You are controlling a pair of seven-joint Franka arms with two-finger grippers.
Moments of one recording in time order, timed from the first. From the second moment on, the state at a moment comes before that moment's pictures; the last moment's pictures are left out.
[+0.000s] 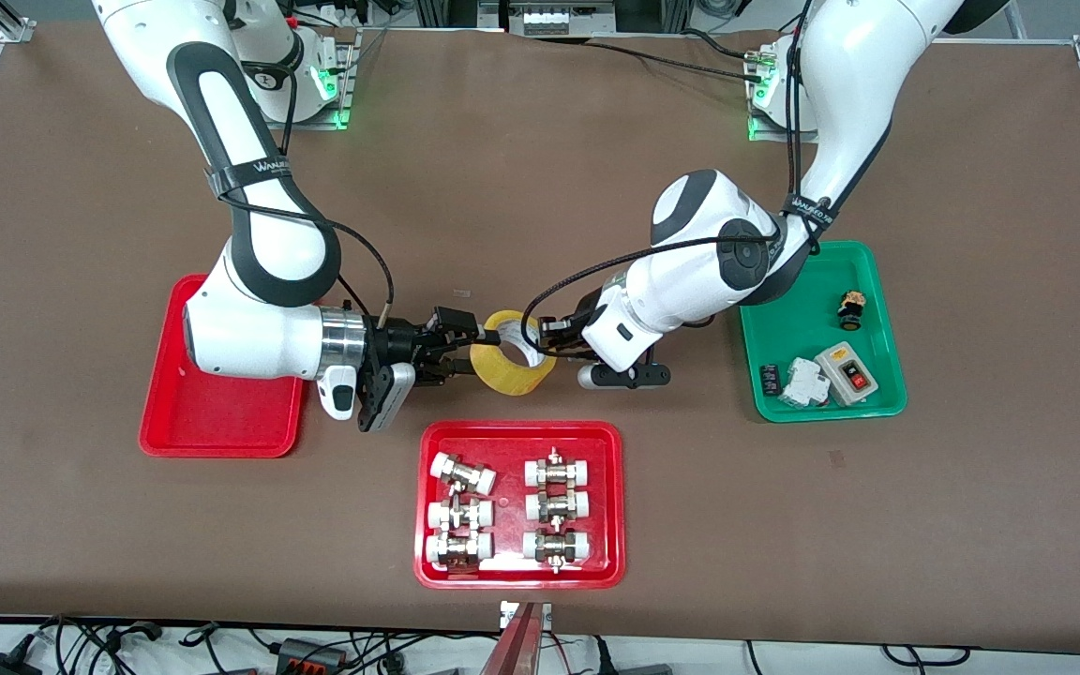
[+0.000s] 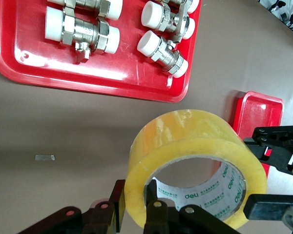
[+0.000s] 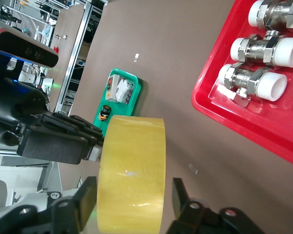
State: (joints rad) left arm -0.17 0.65 -0.52 -1.50 -0.28 2.39 -0.54; right arm 0.39 0.62 -0.01 -1.48 1.13 2.04 -0.67
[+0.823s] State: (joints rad) left arm -0.16 0.64 -0.52 -1.48 -0.28 2.38 -0.54; right arm 0.39 0.62 -0.01 -1.48 1.13 2.04 -0.68
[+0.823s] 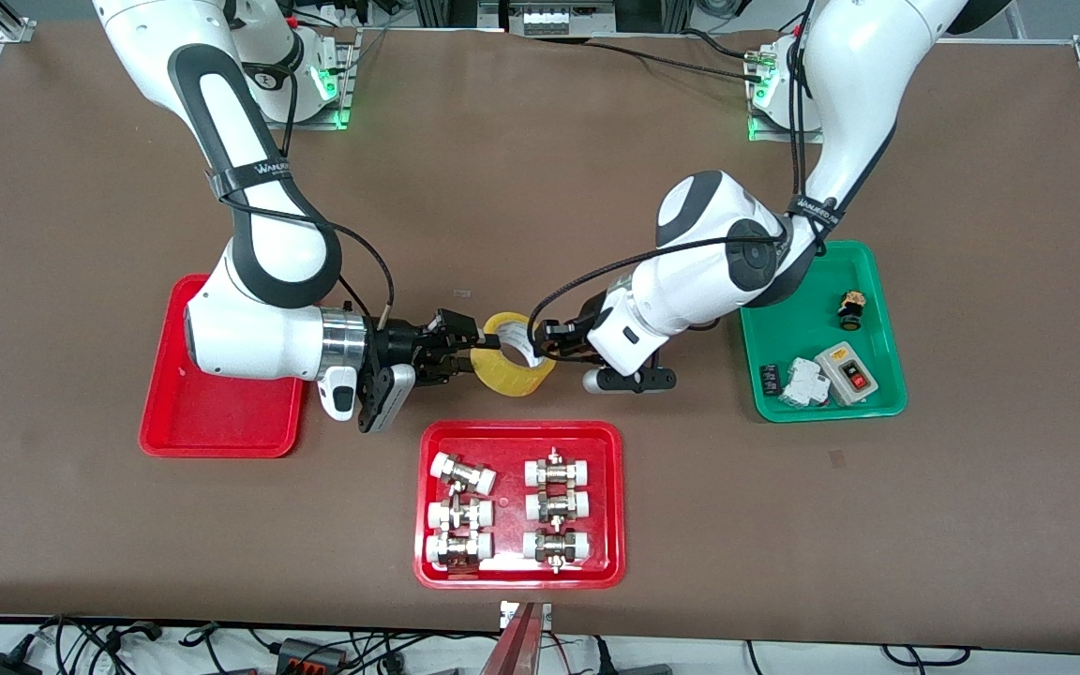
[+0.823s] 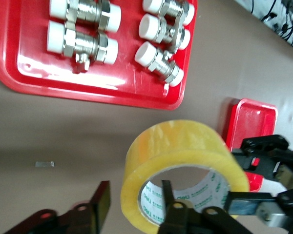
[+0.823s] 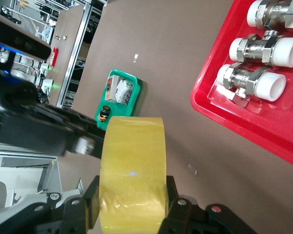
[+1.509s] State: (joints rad) left arm 0.12 0.43 -0.52 -1.44 -0.26 1.76 -0.54; right arm 0.33 0.64 -0.03 -1.48 1.13 2.03 -0.73
